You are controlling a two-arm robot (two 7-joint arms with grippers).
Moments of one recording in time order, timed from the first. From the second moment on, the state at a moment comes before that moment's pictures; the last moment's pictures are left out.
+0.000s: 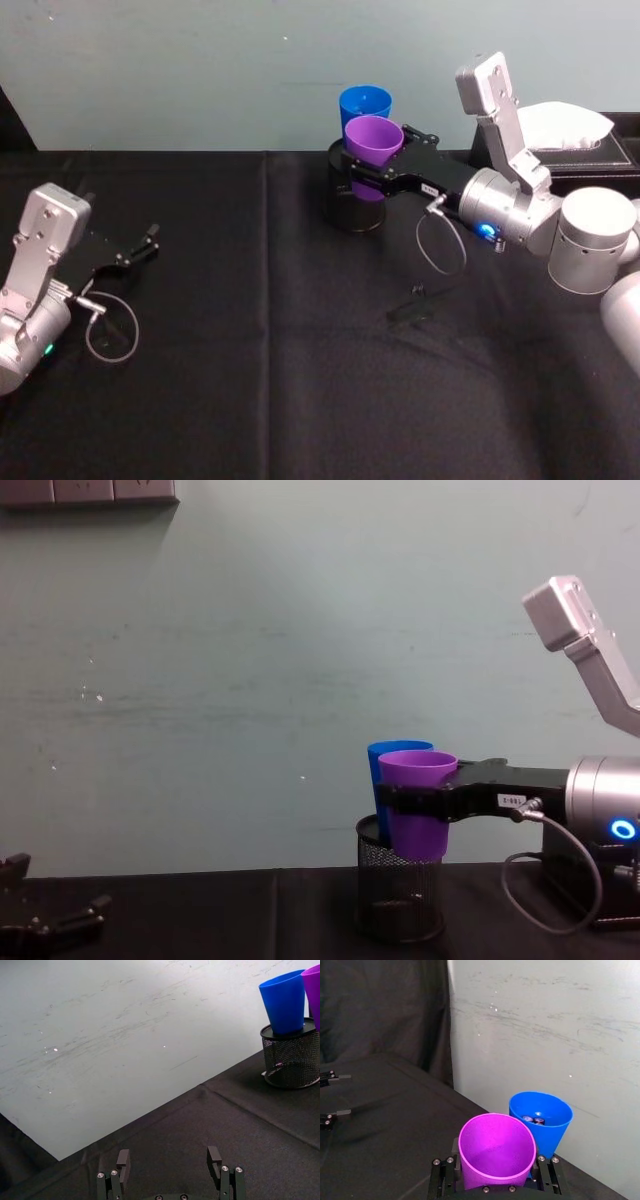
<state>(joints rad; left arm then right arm) -0.20 0.60 0.45 -1.41 -0.25 -0.12 0.03 0.63 0.28 -0.46 -1.05 0.32 0.00 0.54</state>
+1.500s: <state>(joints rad) -0.20 0.60 0.45 -1.41 -0.25 -0.12 0.03 0.72 0.24 -0.47 -0.94 0.30 -0.02 0.57</state>
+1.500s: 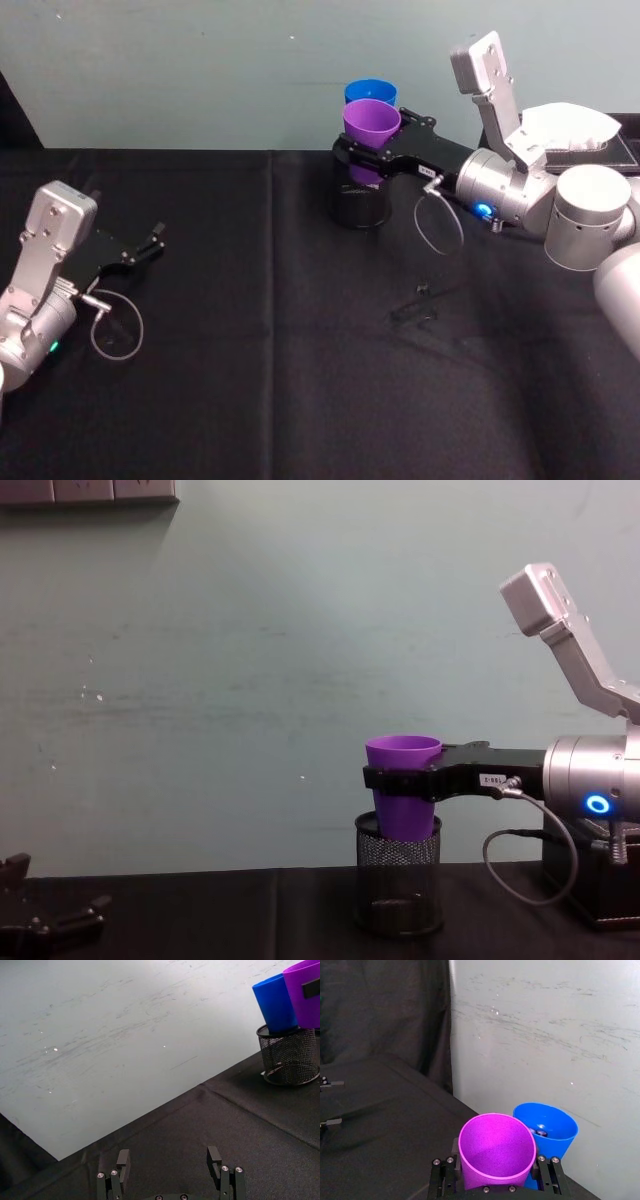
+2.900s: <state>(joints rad) -0.20 0.60 0.45 -1.41 -0.25 -0.12 0.03 0.74 0.24 -0.46 -0.91 0.31 -0.03 0.59</state>
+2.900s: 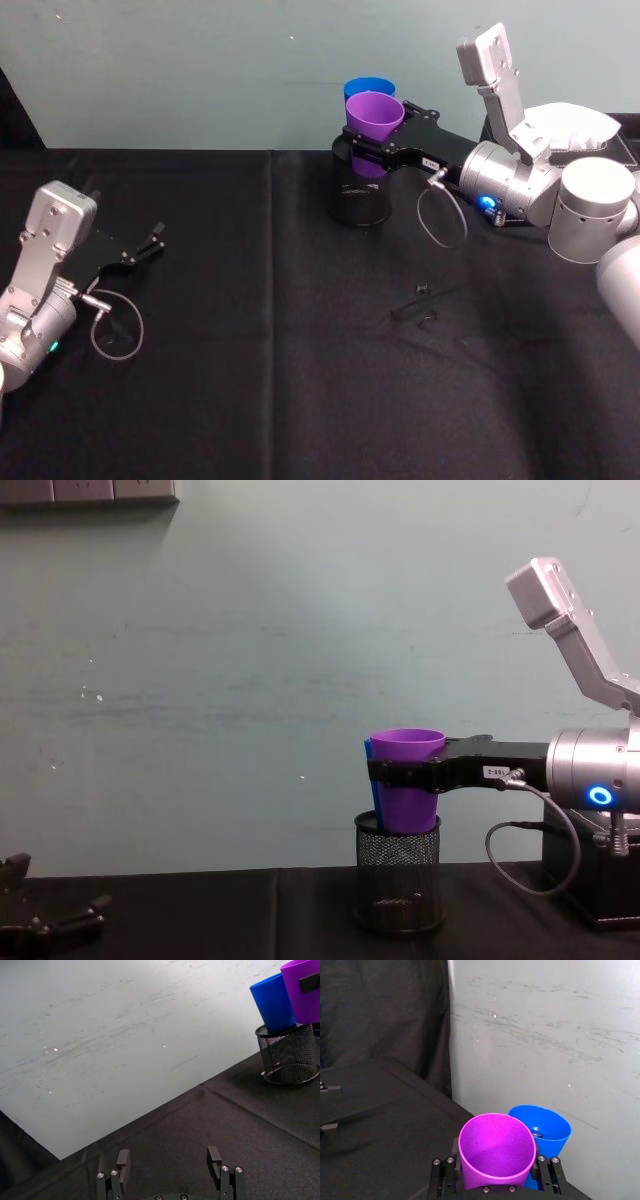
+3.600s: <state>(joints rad) -0.20 0.60 0.45 -1.41 -0.25 -0.12 0.03 0.74 0.24 -0.46 -0.91 0.31 -0.03 0.59</state>
